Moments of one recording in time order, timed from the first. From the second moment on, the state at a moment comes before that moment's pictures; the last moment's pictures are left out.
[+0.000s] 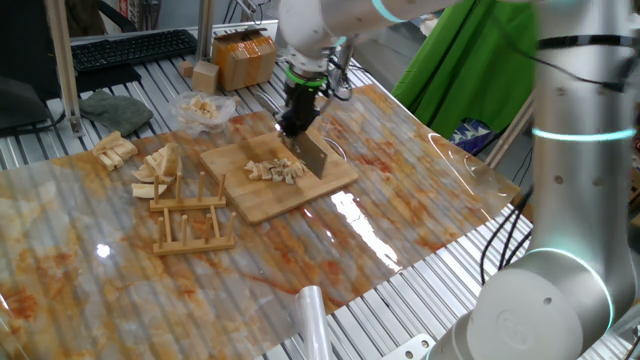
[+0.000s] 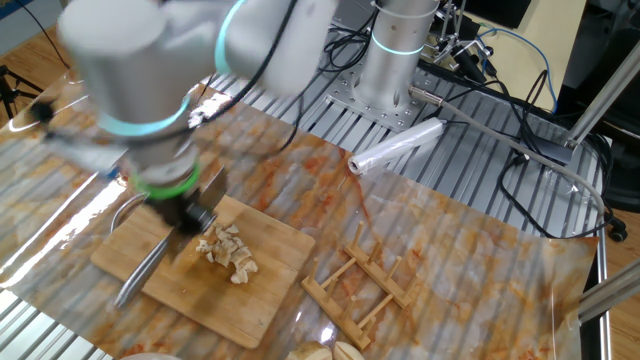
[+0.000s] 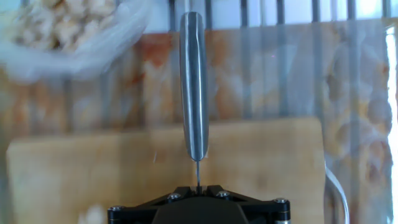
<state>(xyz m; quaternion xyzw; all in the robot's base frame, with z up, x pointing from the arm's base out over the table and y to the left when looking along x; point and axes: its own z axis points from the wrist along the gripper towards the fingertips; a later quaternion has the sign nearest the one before) 0.598 -0.098 0.080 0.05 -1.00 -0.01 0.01</state>
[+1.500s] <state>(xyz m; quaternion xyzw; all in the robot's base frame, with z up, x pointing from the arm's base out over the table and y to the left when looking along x) 0.615 -0.074 0.104 0.01 -1.00 -0.04 0.00</state>
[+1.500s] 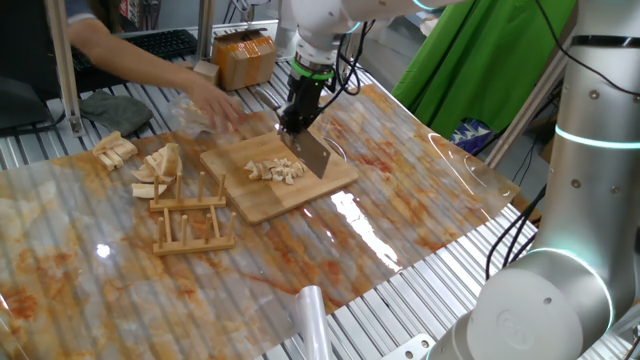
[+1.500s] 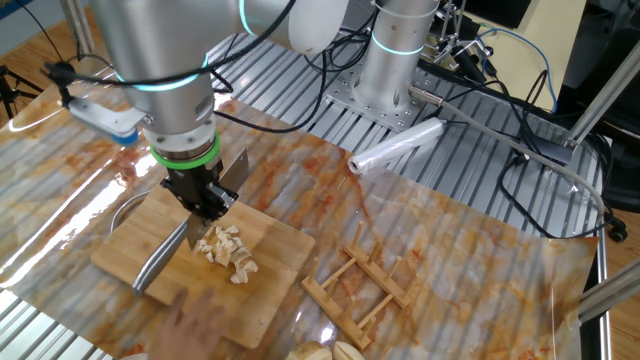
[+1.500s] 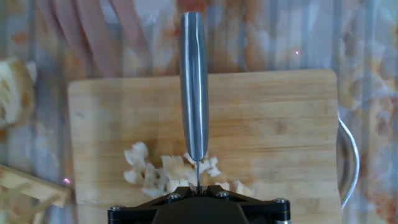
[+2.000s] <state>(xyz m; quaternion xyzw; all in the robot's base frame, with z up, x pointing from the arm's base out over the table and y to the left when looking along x) 0.627 -0.068 0.114 -0.02 -1.00 -0.03 -0.02</state>
